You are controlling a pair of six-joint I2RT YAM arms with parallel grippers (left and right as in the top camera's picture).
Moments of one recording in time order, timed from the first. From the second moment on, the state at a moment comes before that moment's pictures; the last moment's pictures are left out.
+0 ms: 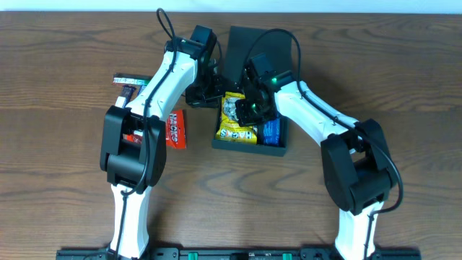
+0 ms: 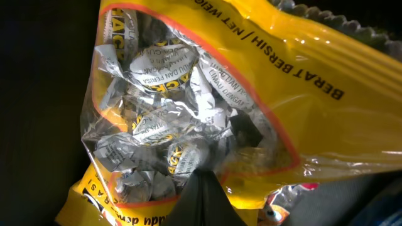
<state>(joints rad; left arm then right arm) -0.34 2.21 1.85 -1.13 0.31 -0.43 0.47 2.07 1.49 -0.77 -0.32 0.27</state>
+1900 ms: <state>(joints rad) -0.30 2.14 1.72 -1.16 0.36 -0.44 0.41 1.93 1.63 -0.93 -0.15 0.27</state>
